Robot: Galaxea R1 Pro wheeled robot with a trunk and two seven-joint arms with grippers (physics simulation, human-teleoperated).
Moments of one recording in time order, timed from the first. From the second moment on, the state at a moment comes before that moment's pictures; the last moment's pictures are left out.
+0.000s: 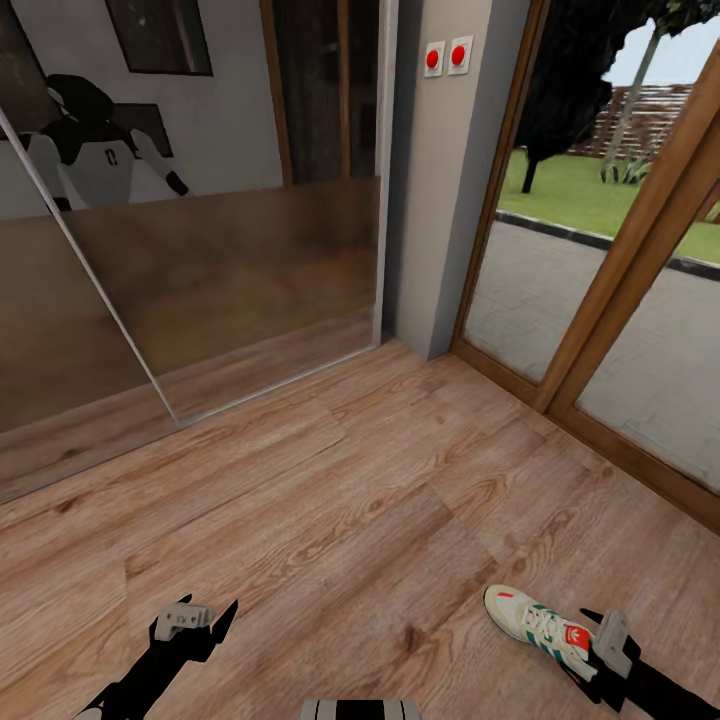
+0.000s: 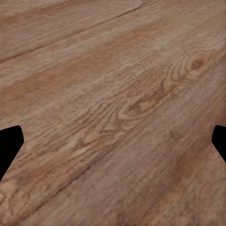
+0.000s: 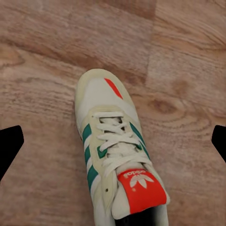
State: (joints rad) left arm -0.12 0.02 0.35 -1.03 -0.07 -0.11 -0.51; right arm -0.48 -0.47 0.33 -0.15 0.20 -0.79 0.33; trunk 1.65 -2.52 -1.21
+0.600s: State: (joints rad) left arm -0.12 0.02 0.35 -1.03 -0.07 -0.11 -0.51; right arm -0.49 -0.47 0.33 -0.16 0.21 -0.78 0.45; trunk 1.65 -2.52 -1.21
